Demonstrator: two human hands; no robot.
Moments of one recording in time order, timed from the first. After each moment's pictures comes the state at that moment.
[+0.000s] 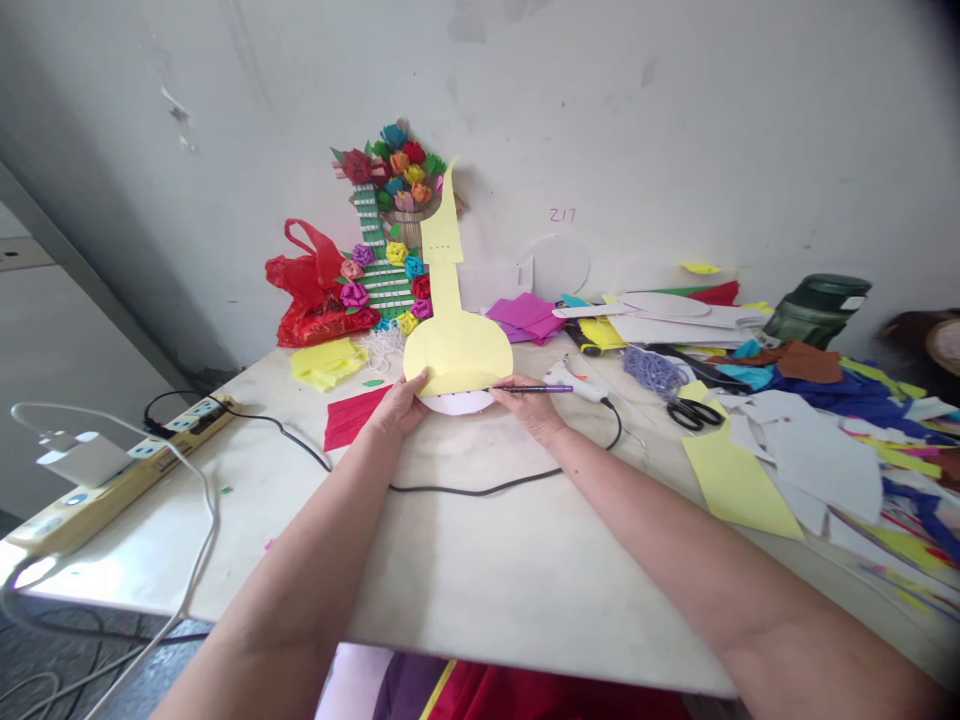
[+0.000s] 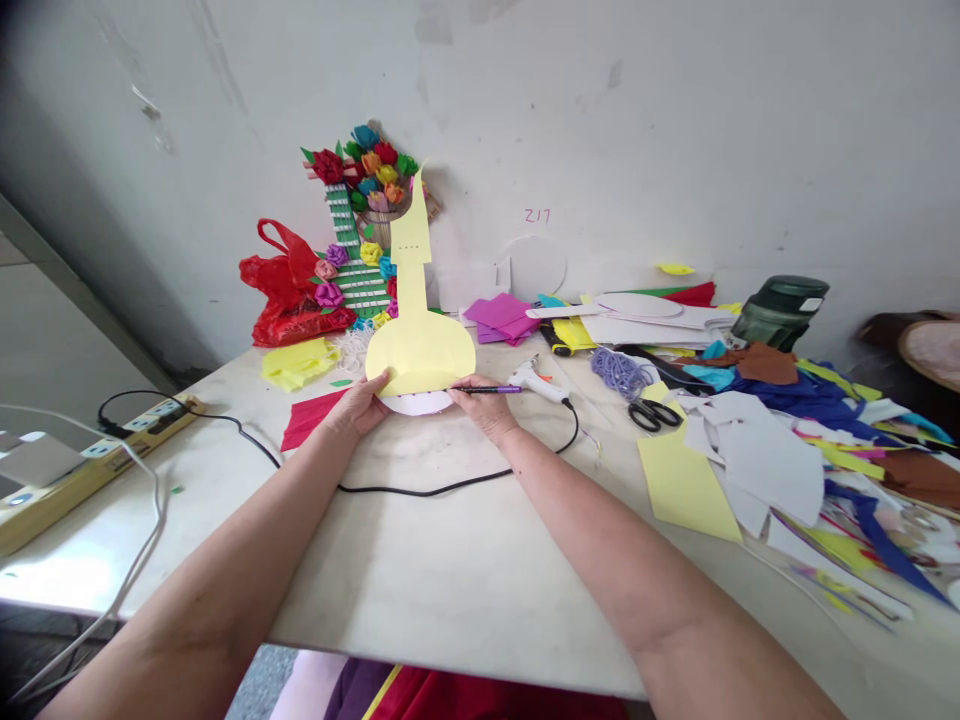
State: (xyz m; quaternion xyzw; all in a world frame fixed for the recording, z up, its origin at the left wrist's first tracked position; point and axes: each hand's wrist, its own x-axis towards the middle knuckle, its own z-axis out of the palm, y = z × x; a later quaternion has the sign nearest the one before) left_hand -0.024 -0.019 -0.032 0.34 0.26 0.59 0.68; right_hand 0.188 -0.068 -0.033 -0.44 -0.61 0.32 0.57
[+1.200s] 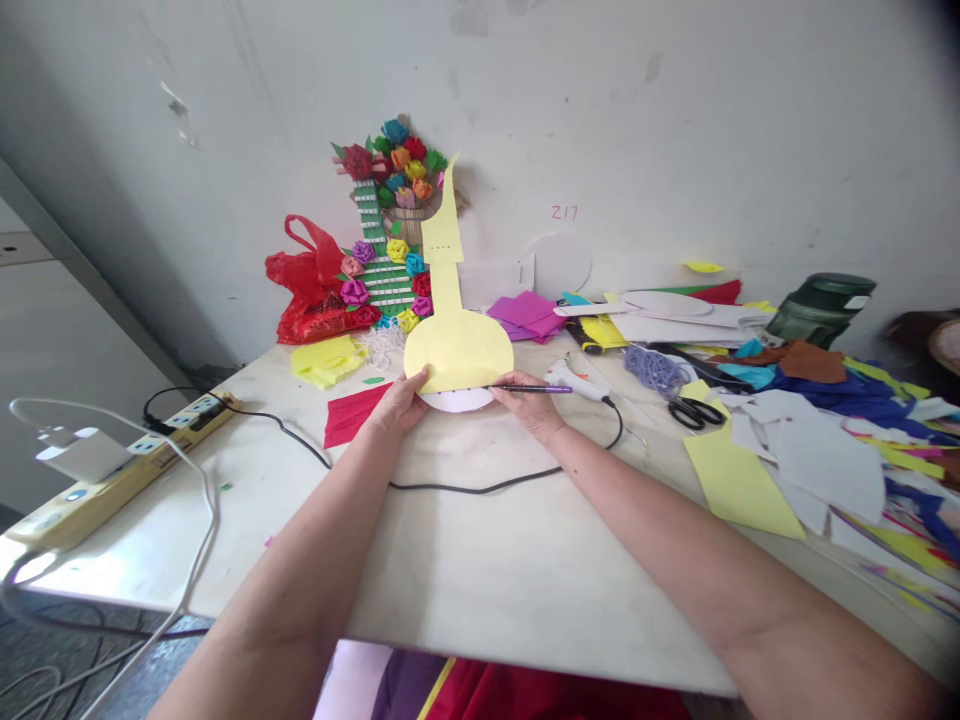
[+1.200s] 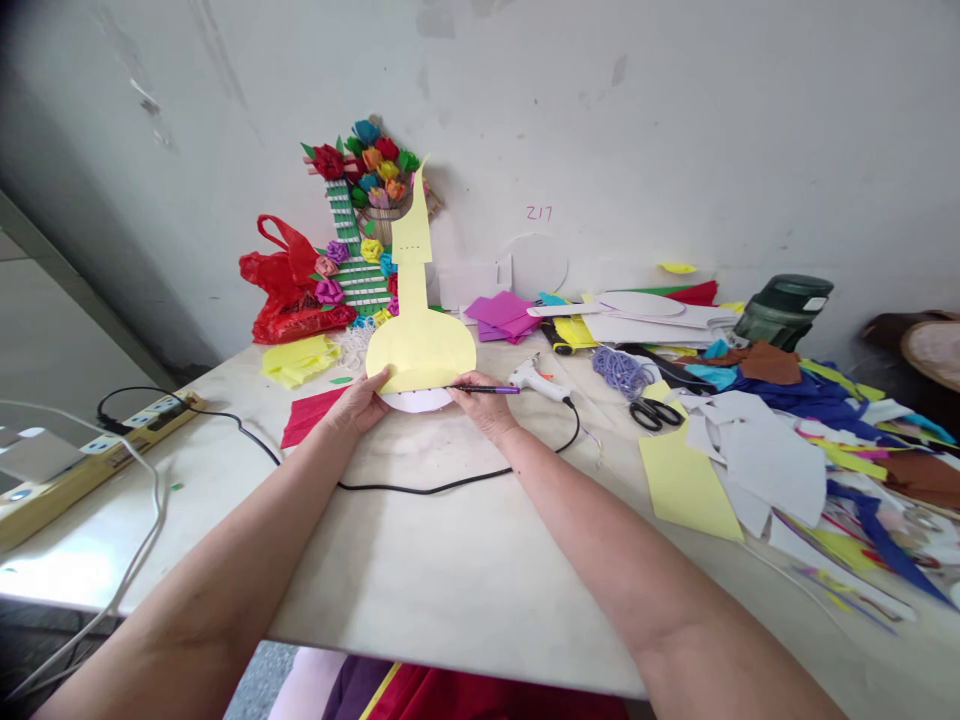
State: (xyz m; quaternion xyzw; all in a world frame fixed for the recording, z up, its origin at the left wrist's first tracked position) left_hand -0.023 -0.021 -0.030 0.33 0.26 0.59 0.68; right_hand 0.186 -0.067 -0.034 -0.44 -0.64 0.27 0.57
